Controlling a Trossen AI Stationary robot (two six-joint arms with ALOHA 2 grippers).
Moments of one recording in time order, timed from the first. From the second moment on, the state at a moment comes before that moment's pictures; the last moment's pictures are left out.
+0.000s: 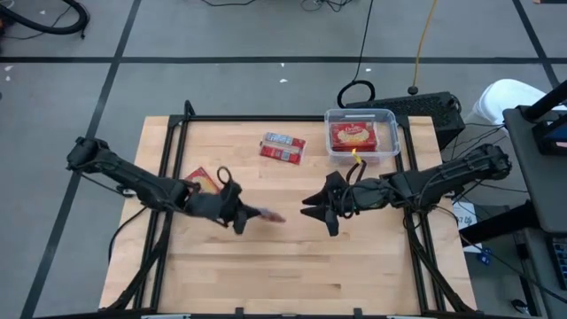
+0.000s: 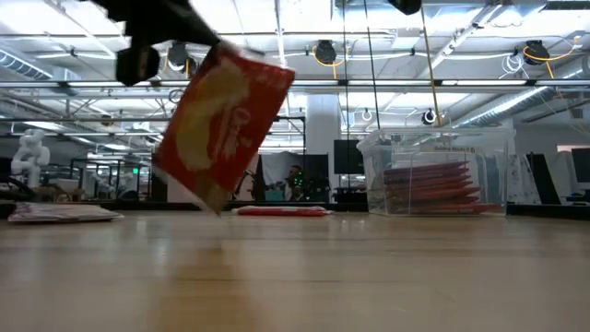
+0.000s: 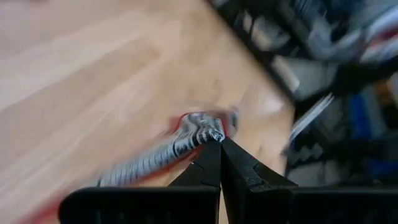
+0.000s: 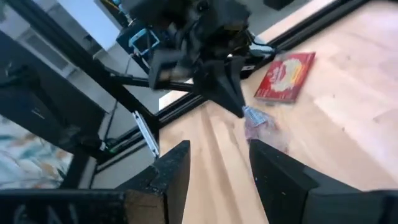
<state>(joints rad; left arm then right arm) -0.37 1.20 0.76 -0.07 -0.34 -1.01 0.28 1.26 1.04 -0.11 0.21 0.72</state>
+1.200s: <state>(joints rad) 0.06 1.19 0.84 0.54 -0.12 -1.01 -0.14 1.26 1.04 -0.11 0.03 0.13</state>
